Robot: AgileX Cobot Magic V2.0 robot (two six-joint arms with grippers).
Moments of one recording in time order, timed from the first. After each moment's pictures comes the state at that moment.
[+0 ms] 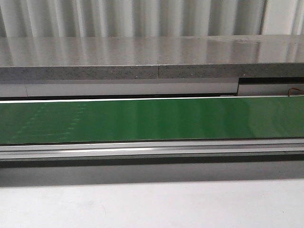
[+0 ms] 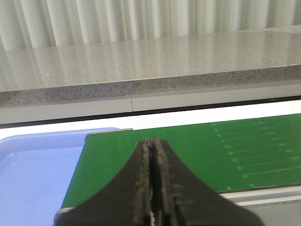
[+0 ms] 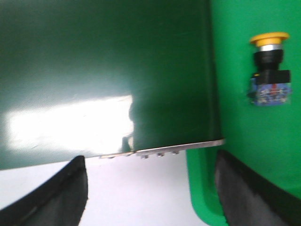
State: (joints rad) left arm -0.07 0.00 0.00 0.05 0.13 0.02; right arm -0.17 1.30 -1.00 0.07 0.87 0.01
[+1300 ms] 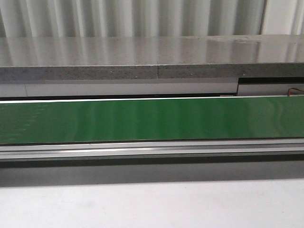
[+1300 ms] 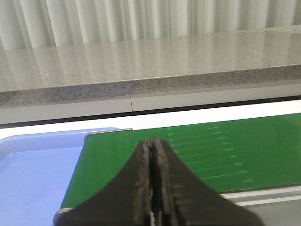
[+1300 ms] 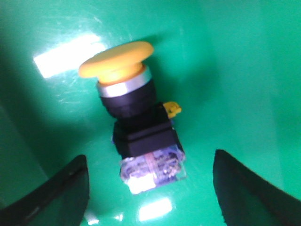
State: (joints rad) left arm -0.07 0.00 0.00 0.05 0.13 0.02; right arm -0.43 1.91 -1.30 -0.02 0.91 0.01
